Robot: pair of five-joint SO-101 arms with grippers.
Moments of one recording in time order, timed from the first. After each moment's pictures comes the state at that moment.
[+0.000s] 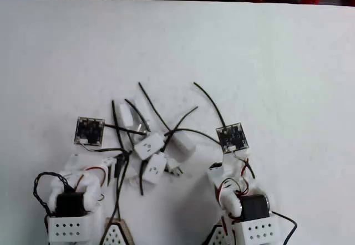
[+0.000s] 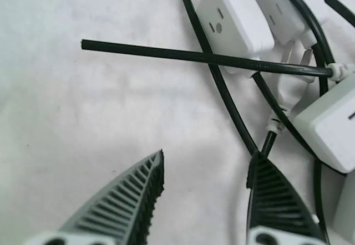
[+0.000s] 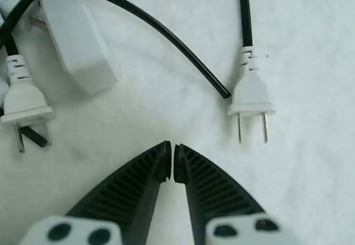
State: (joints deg) left arm -8.1 -103.6 97.2 69.9 -7.3; right arm -12.3 -102.5 96.4 72.4 7.1
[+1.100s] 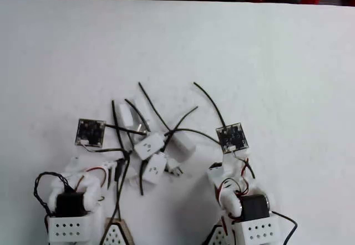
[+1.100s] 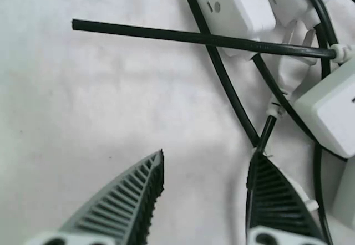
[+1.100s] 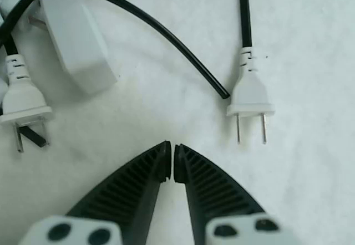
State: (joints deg) left arm -8.2 -103.6 97.0 73.0 -7.3; right arm -12.1 -102.5 95.0 72.4 8.3
